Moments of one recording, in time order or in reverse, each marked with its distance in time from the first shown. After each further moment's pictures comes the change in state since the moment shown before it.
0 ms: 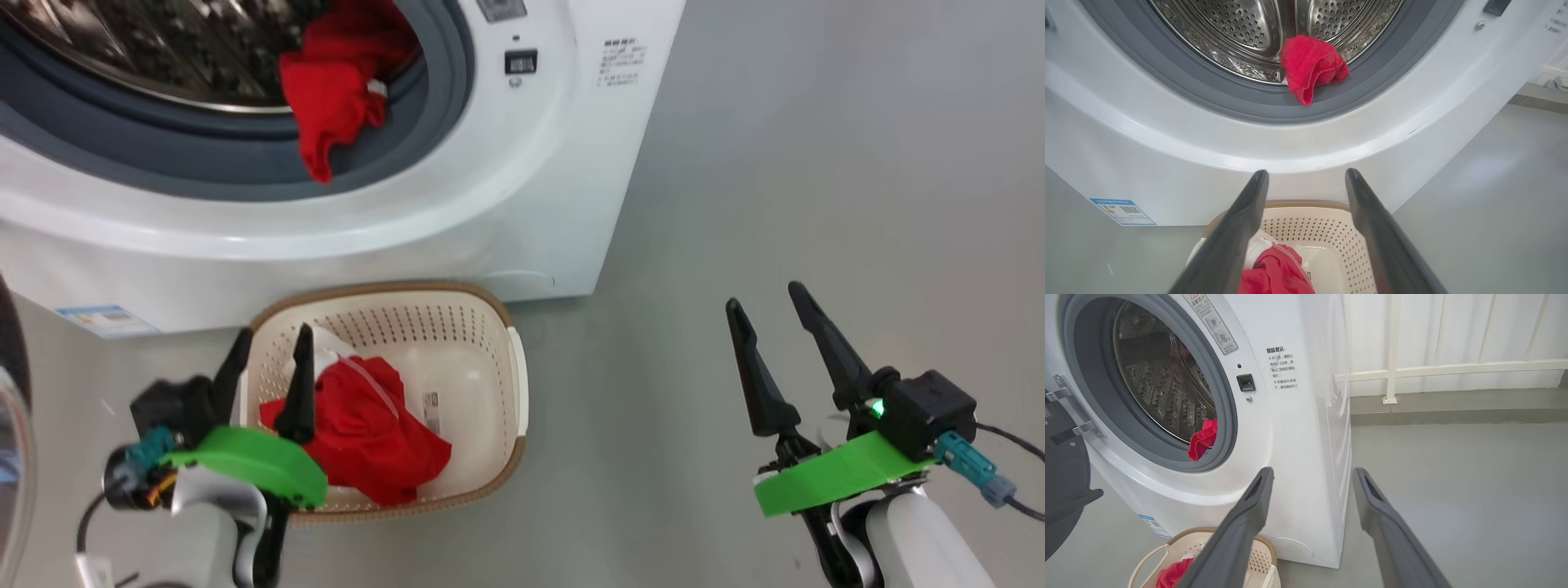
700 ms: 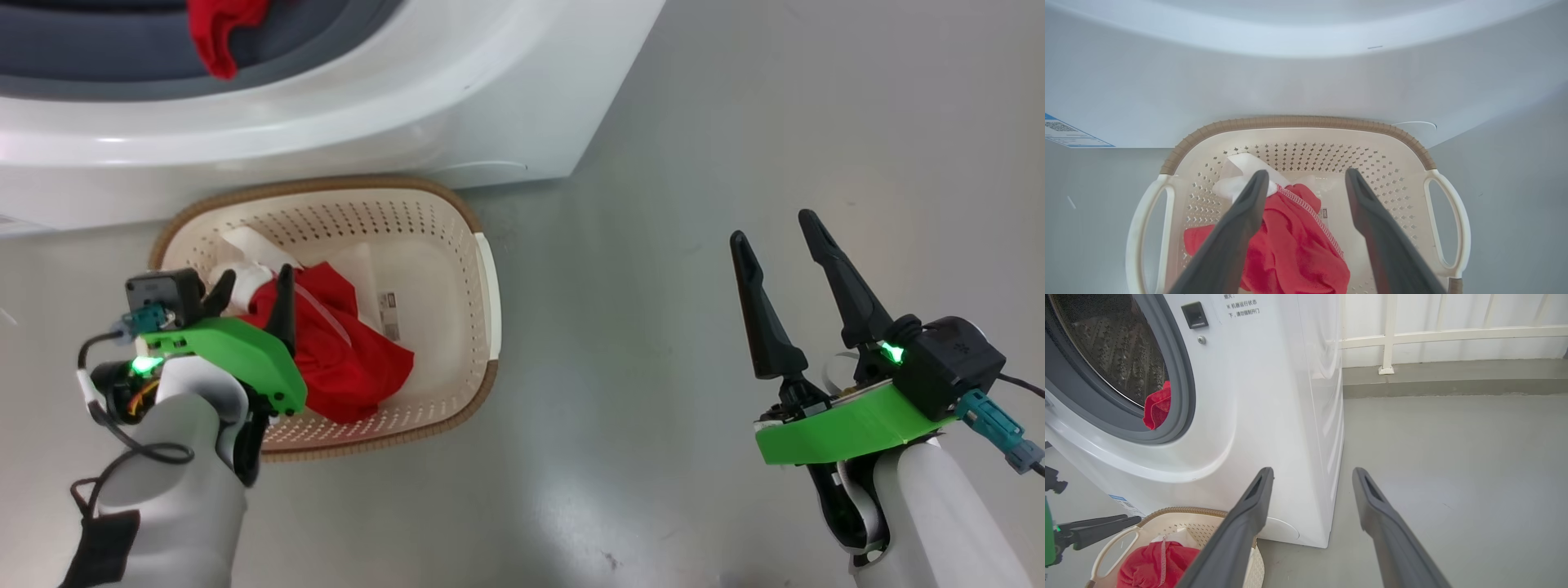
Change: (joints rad) left arm -0.384 -0.005 -0.084 0.550 -0.040 -0.046 0.002; right arm -0.073 0.001 -0.006 -0.064 -0.019 0.000 0.000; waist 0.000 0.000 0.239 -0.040
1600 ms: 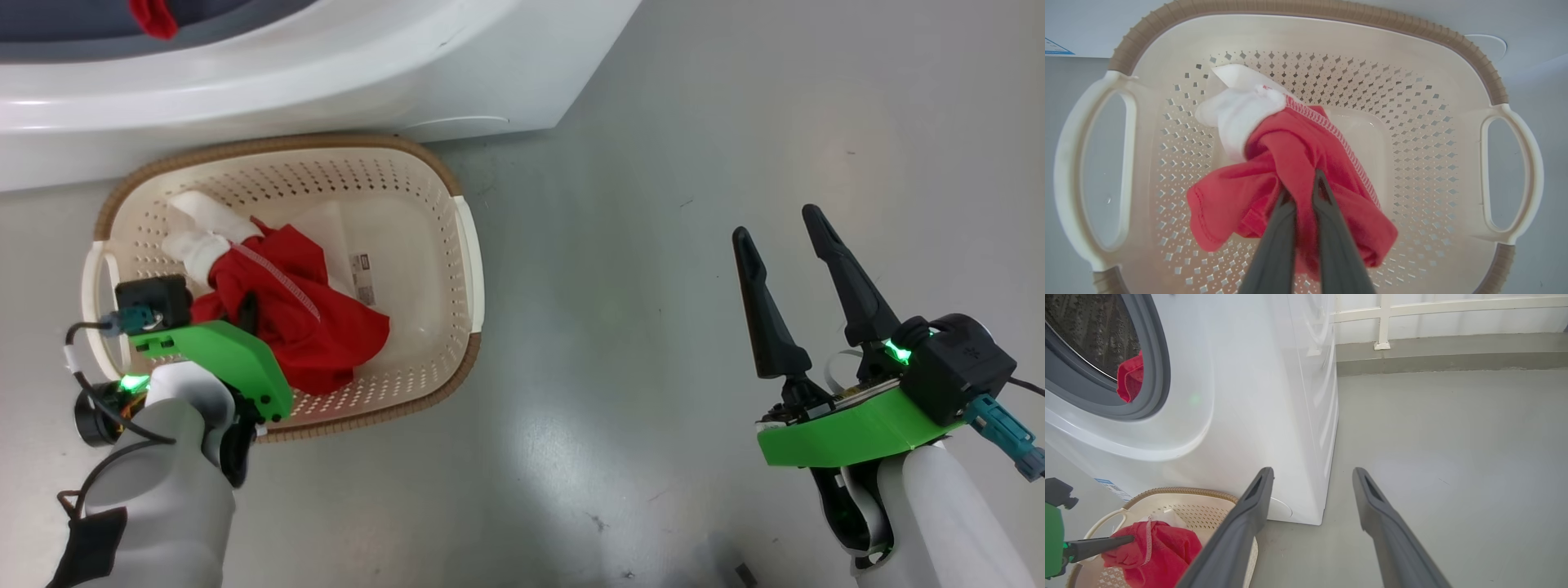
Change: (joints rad) left arm -0.017 0.001 0.054 0.069 0.007 0.010 0.096; right arm 0.010 0.001 0.000 -0.038 0.000 0.000 0.000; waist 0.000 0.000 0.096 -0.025
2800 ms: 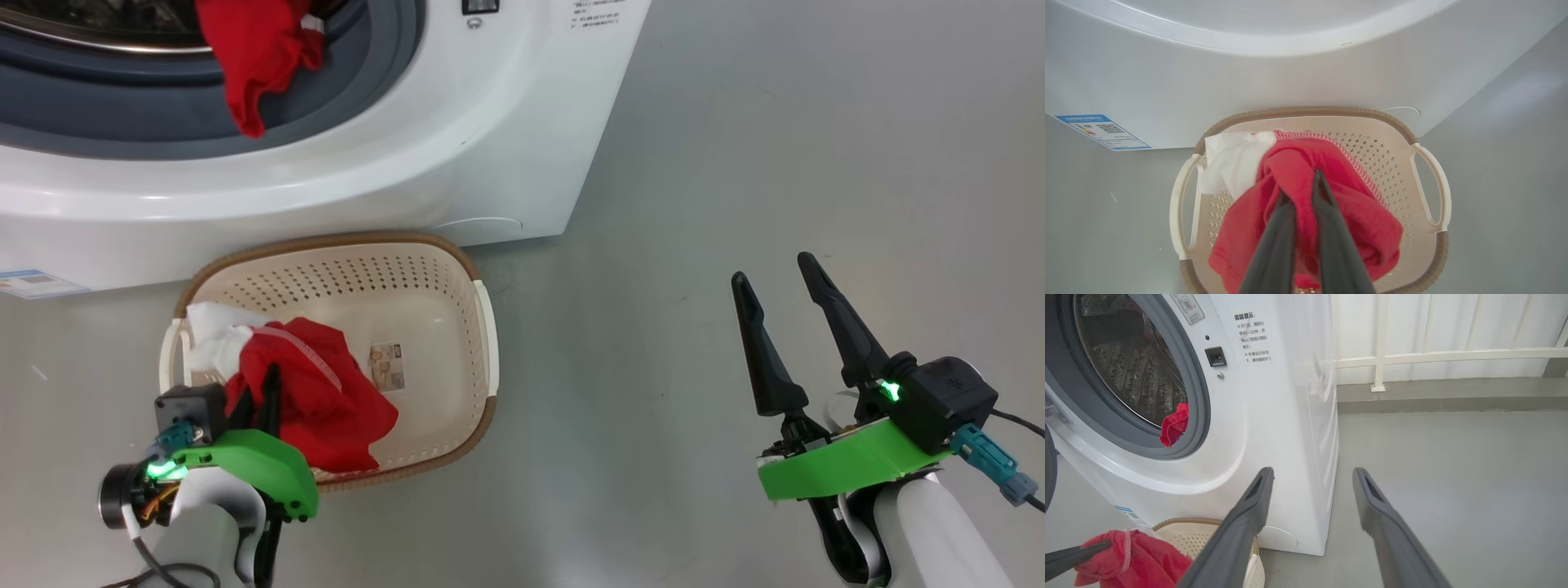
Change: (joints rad) left arm 0.363 0.018 -0.017 -0.424 0.079 0.094 -0.098; right arm 0.068 0.000 -0.003 0.029 0.001 0.000 0.000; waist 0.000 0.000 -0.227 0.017
